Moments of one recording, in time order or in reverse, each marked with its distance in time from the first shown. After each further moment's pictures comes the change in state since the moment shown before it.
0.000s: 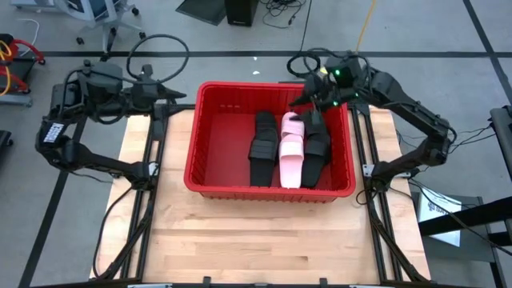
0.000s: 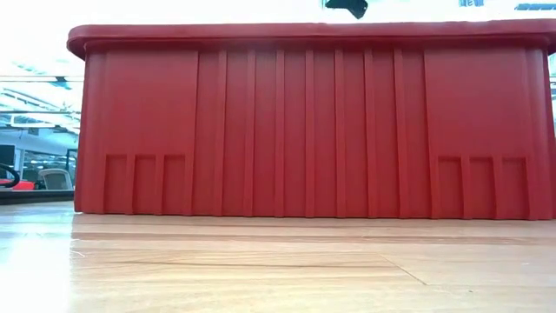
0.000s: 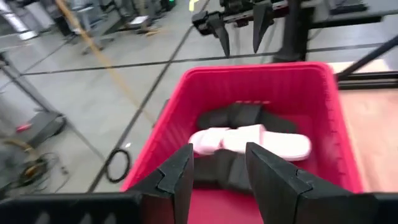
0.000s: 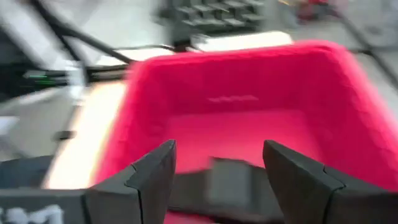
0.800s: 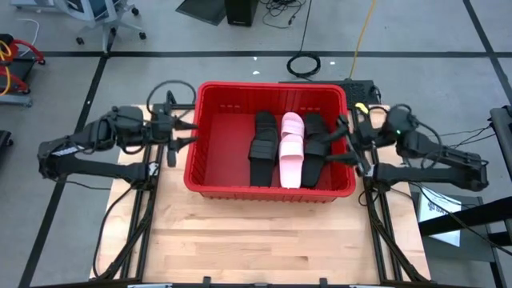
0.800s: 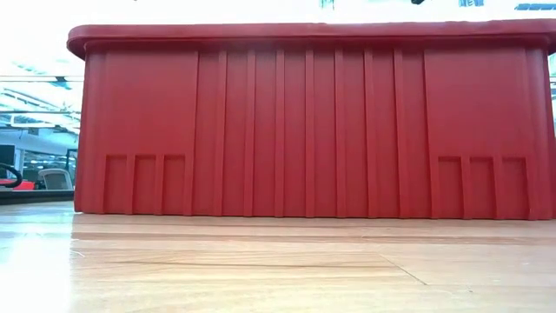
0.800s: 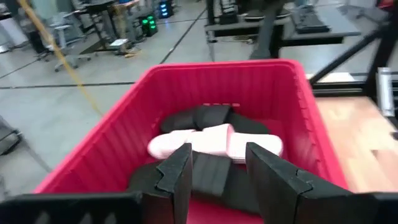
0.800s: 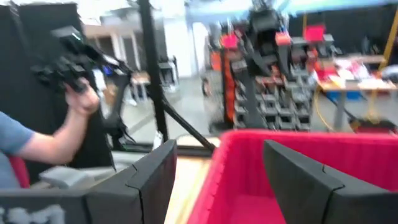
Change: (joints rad) left arm -0.109 -0.384 -0.836 0.575 0.019 -0.090; right arm 0.216 -0.734 -0.934 0.851 -0.060 0.280
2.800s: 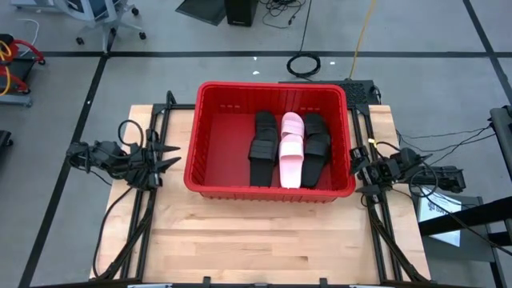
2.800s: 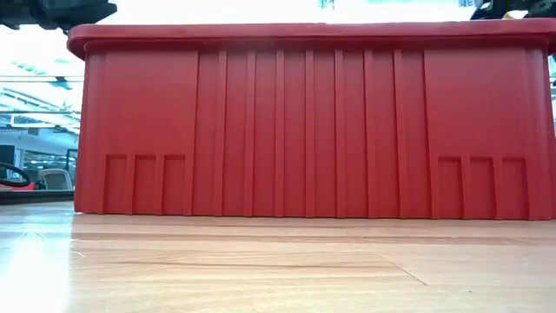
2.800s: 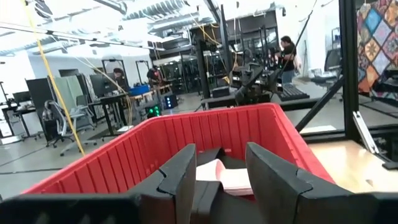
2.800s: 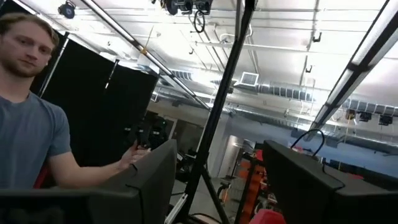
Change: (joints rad) left arm -0.471 -0.757 -0.728 0.404 -0.394 0.121; right arm 0.229 -0.661 -0.765 0.667 0.006 -0.129
